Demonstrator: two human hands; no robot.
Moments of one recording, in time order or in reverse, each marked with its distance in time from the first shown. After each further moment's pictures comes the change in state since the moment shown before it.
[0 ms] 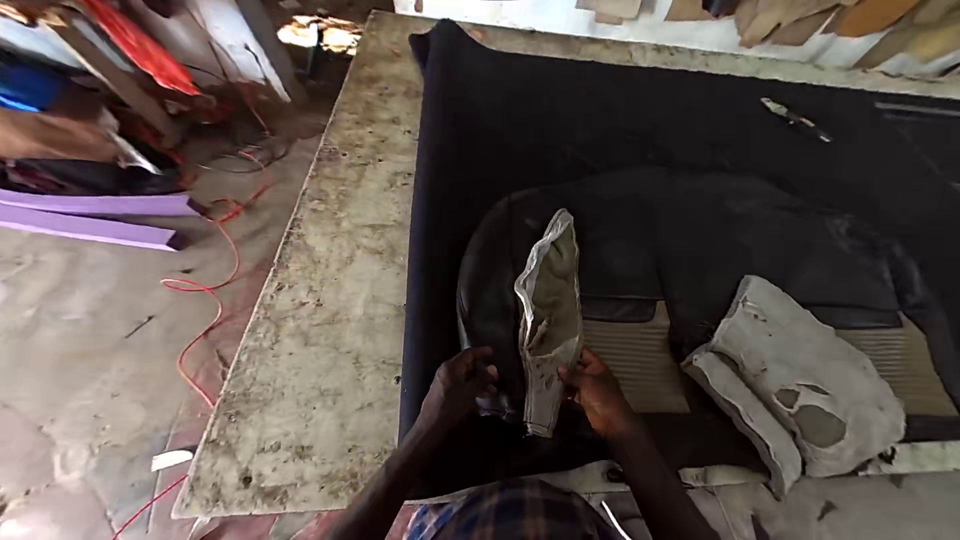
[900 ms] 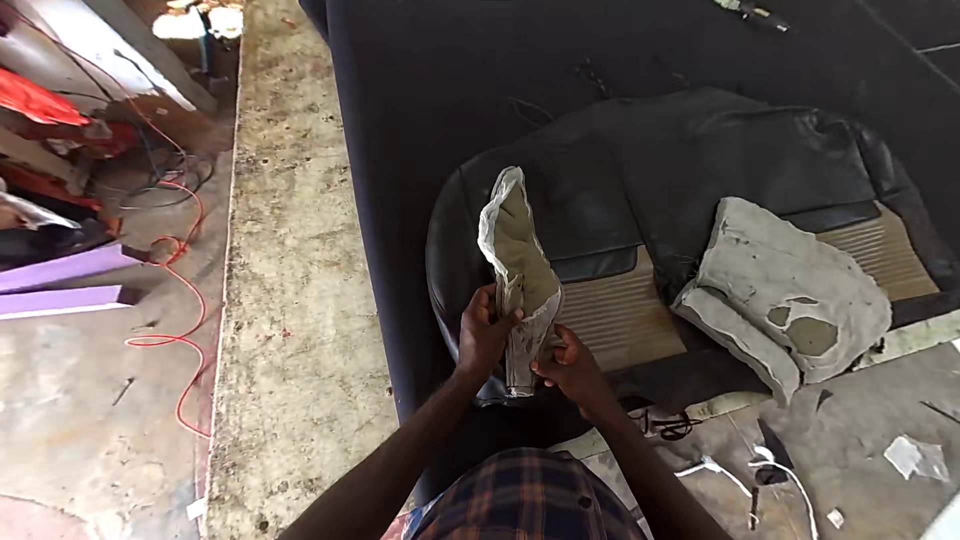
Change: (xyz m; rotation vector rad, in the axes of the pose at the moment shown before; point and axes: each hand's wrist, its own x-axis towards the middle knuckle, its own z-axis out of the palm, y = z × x) left_hand 0.059 0.040 0.052 -0.075 0.000 0.181; right_hand -0.030 0.012 0.028 -0.231 0.014 -0.036
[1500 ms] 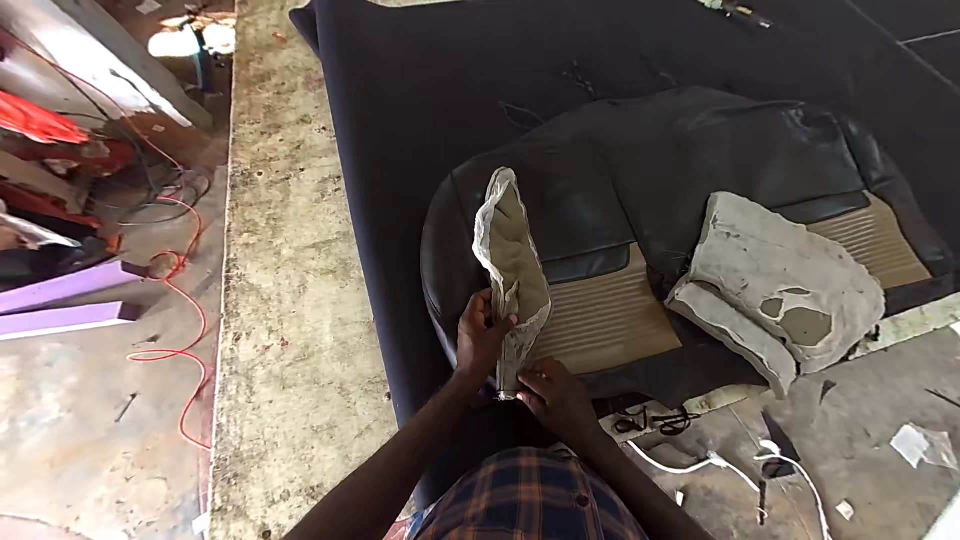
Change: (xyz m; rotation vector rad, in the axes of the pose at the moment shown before) left_hand 0.004 -0.011 0.001 0.095 0.010 -0.024; right_hand -0.010 0.062 0.013 -0.855 0.143 -0.756
